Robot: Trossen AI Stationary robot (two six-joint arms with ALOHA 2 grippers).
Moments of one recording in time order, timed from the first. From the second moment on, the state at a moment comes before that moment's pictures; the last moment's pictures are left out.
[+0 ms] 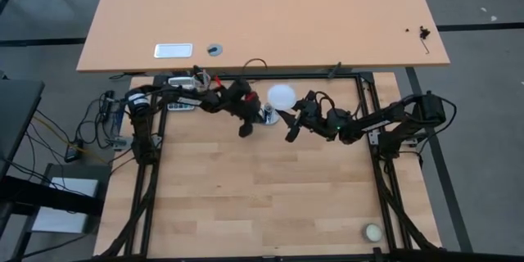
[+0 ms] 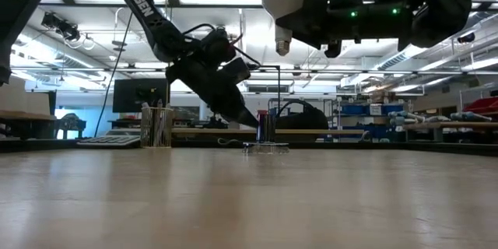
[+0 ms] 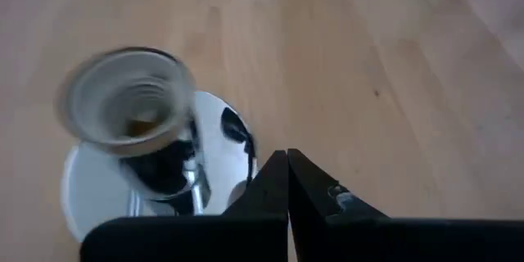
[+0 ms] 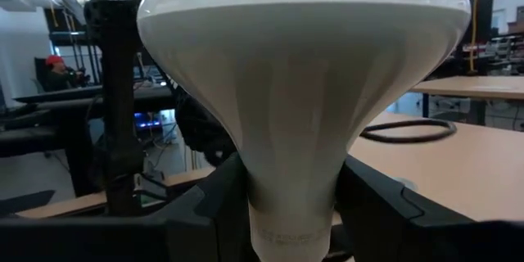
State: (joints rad) left arm 0.46 1.87 1.00 0.15 0.49 0.31; right arm -0.08 1.52 0.51 1.21 0.39 0.01
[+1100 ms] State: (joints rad) left arm 0.27 1.93 0.97 0.16 0.15 0.26; right arm -0.02 1.51 0.51 1.20 0.43 0.00
